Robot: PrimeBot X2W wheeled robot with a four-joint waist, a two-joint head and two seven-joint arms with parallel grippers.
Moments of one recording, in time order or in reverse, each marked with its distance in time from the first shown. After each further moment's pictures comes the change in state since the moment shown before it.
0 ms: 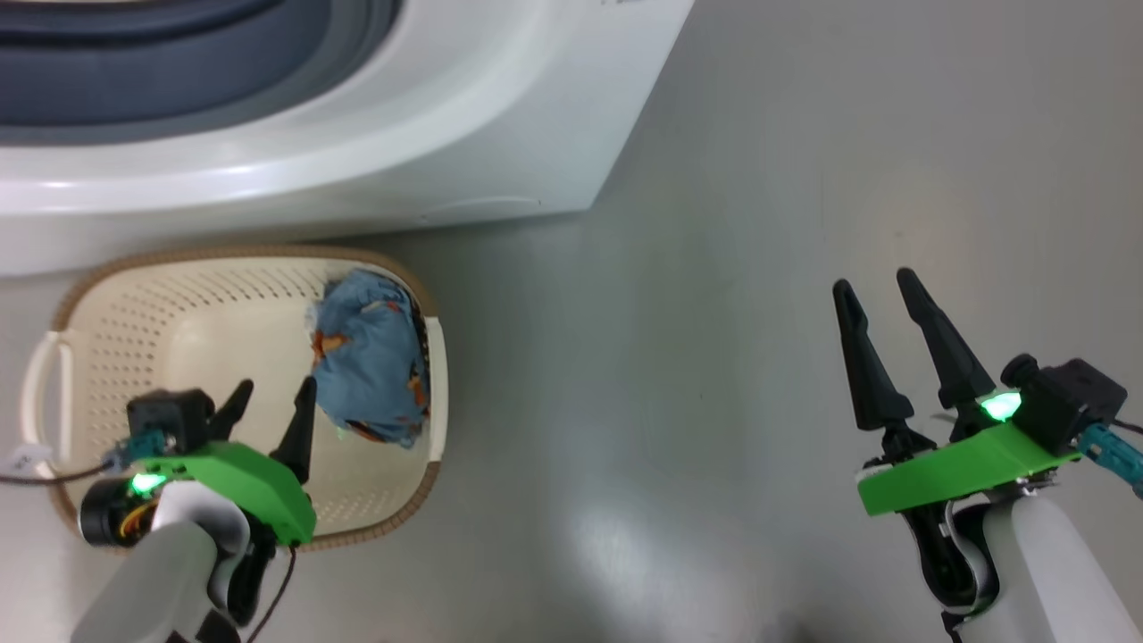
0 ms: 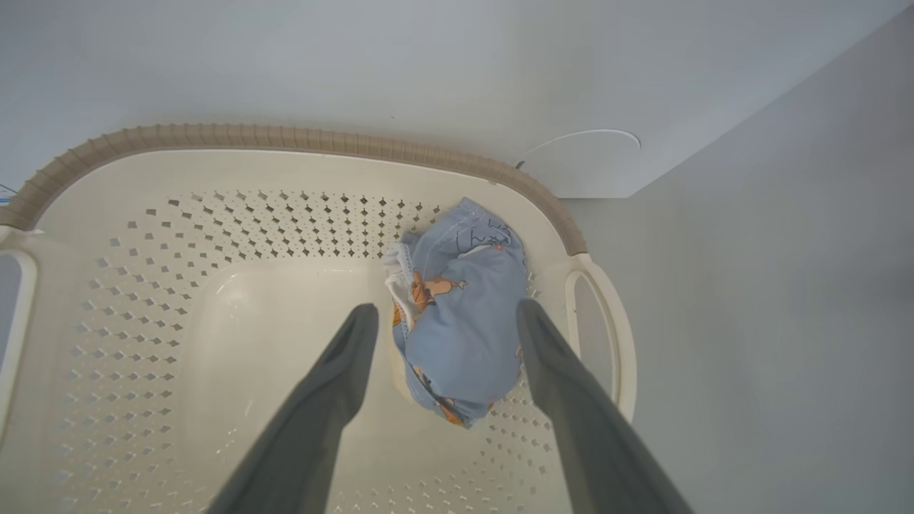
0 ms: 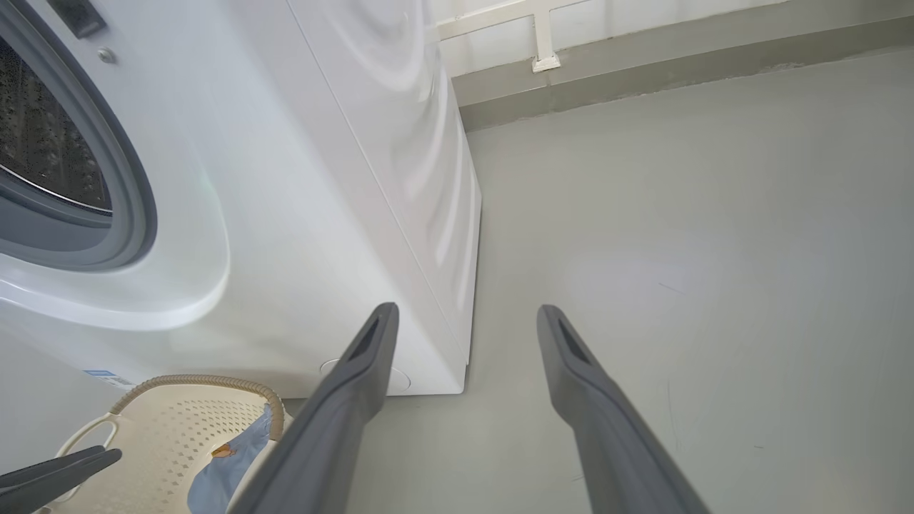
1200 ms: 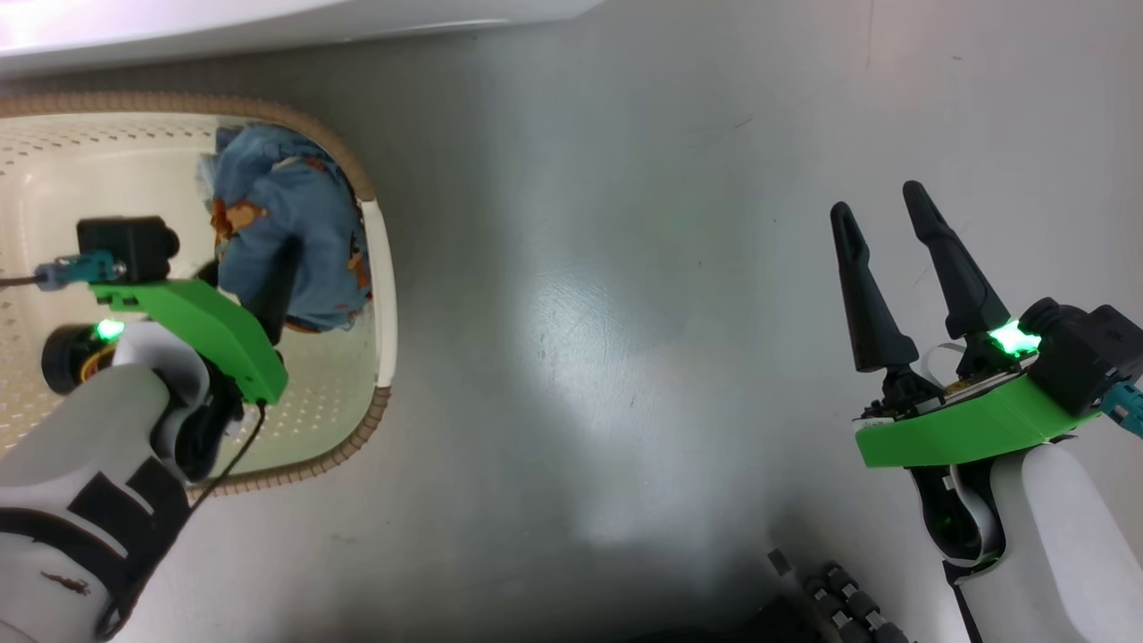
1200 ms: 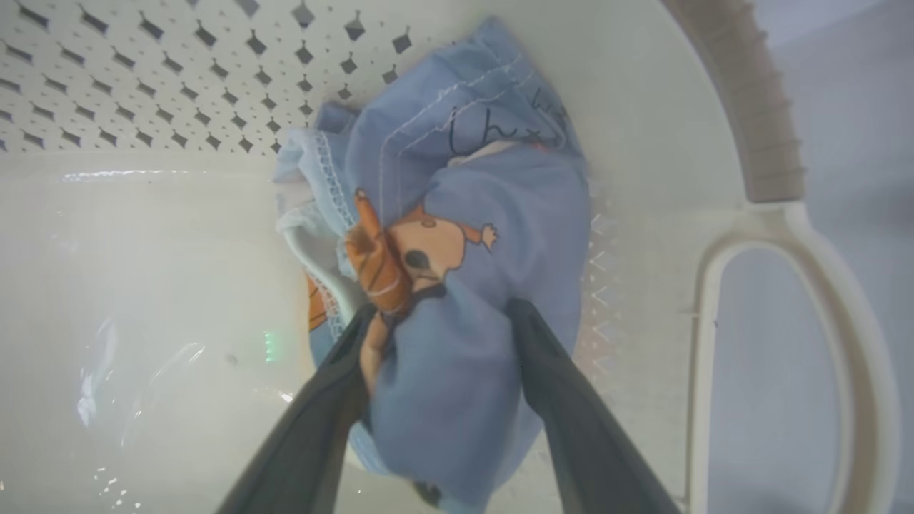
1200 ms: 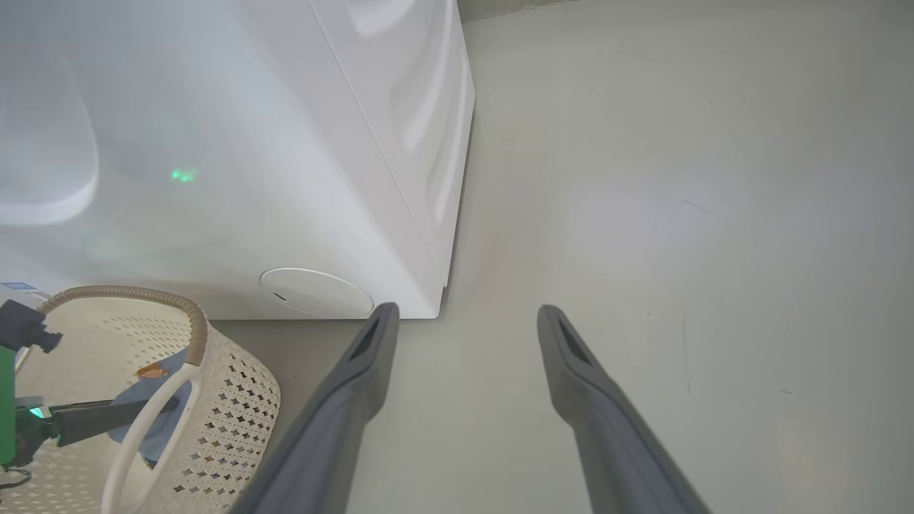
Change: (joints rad) left arm -0.411 0.165 -0.645 0.012 -0.619 0.000 0.045; right arm -0.079 -0.003 0.016 -0.104 -0.052 0.000 -0.005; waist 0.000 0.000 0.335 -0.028
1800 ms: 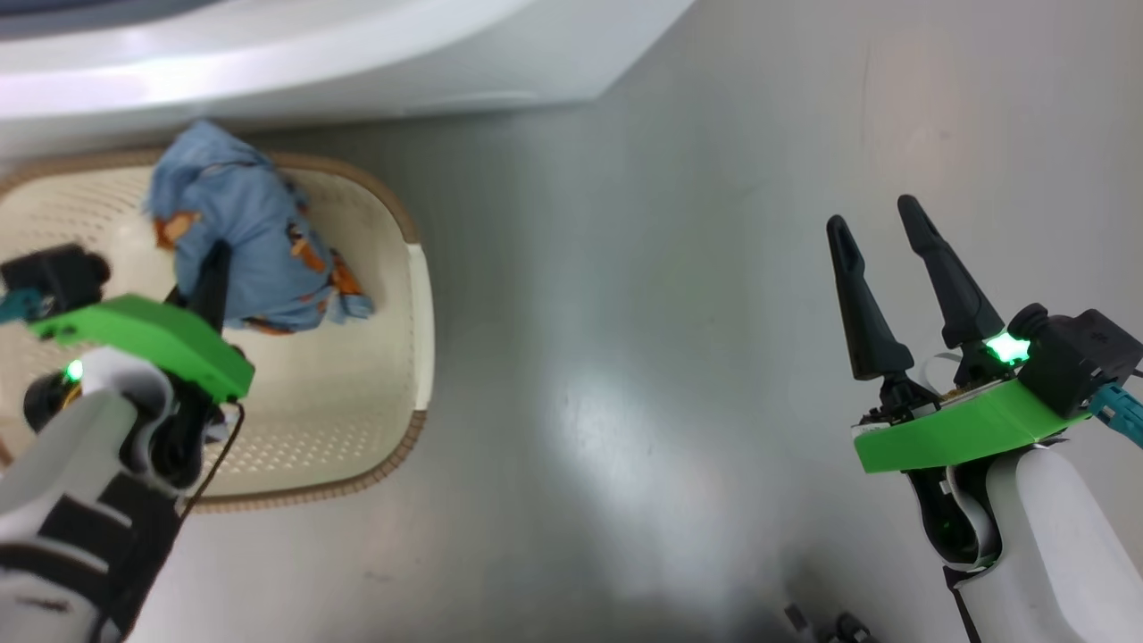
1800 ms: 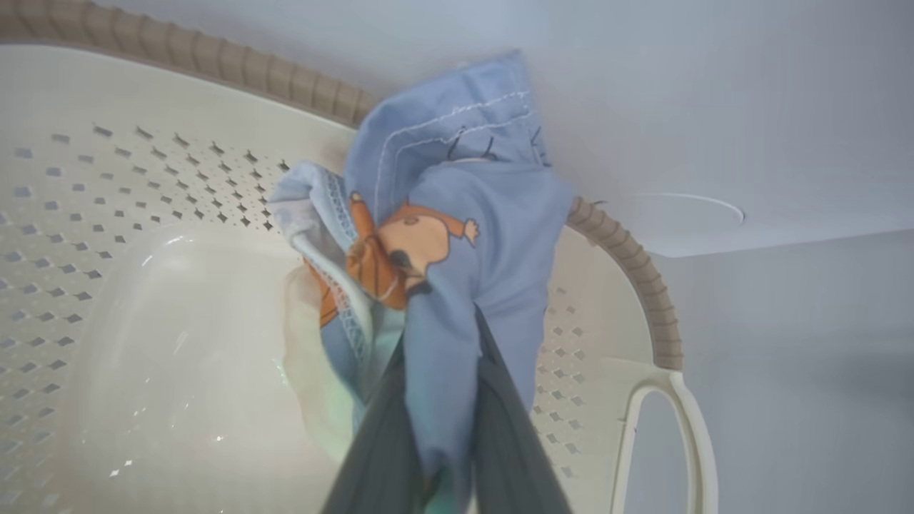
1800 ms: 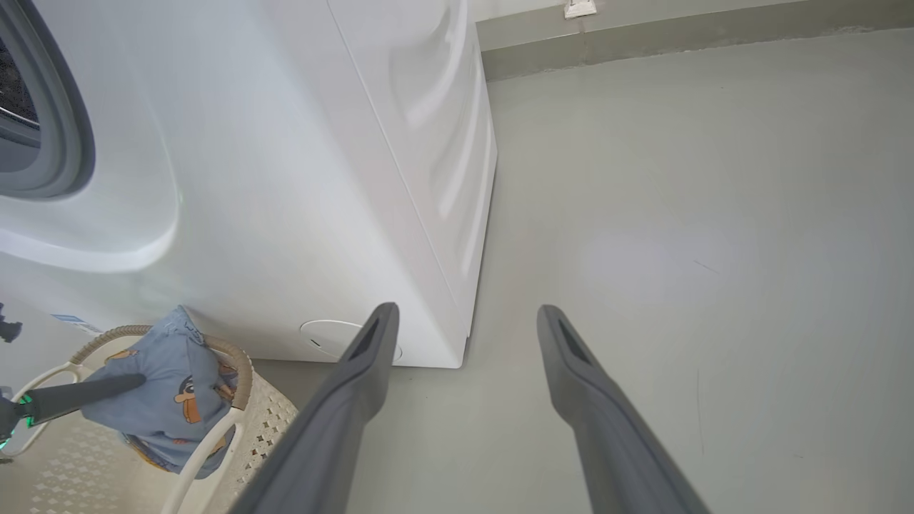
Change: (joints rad) left arm 0.075 -0.010 0.172 0.009 -0.097 0.000 -0.038; right arm 0.000 -0.005 0.003 0.035 -0.004 0.000 -0.002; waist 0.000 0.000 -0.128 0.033
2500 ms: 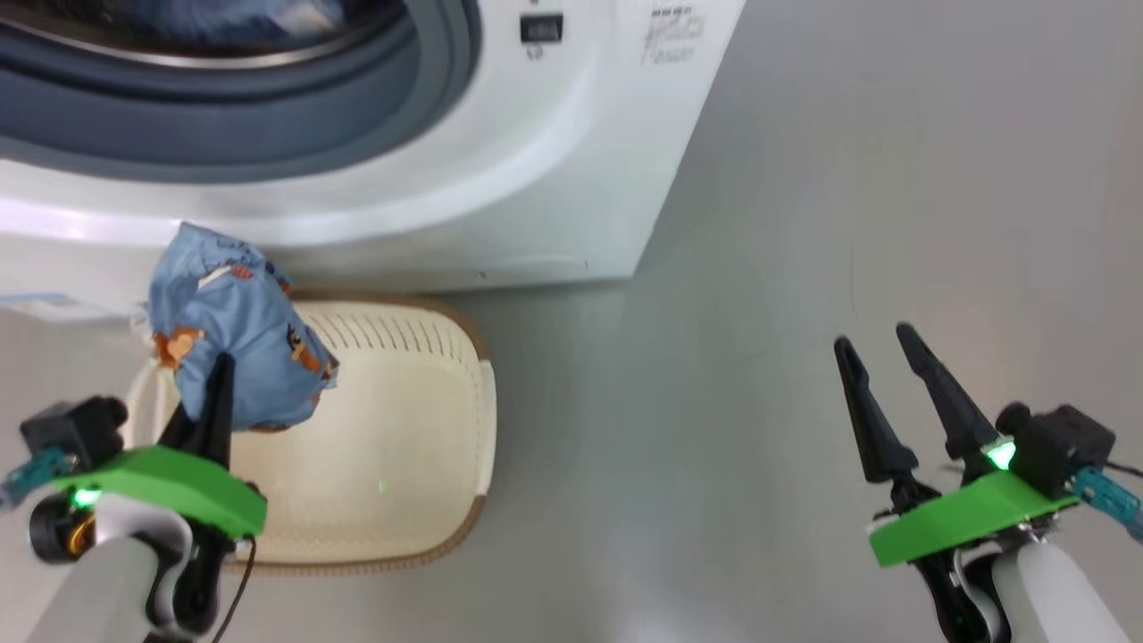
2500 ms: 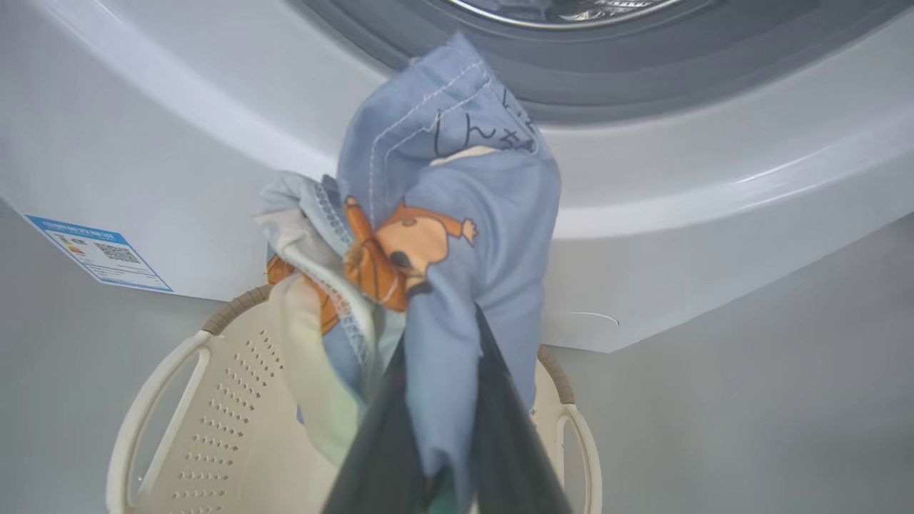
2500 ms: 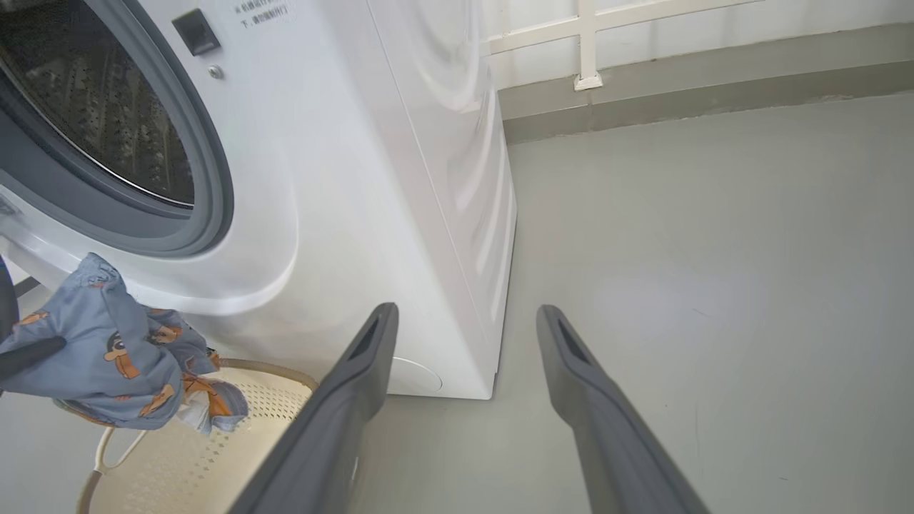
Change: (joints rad) left arm 0.439 -0.075 0.572 -0.271 0.552 0.000 -0.004; right arm 0.147 -0.037 0.010 0.084 0.052 0.000 0.000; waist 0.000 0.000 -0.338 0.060
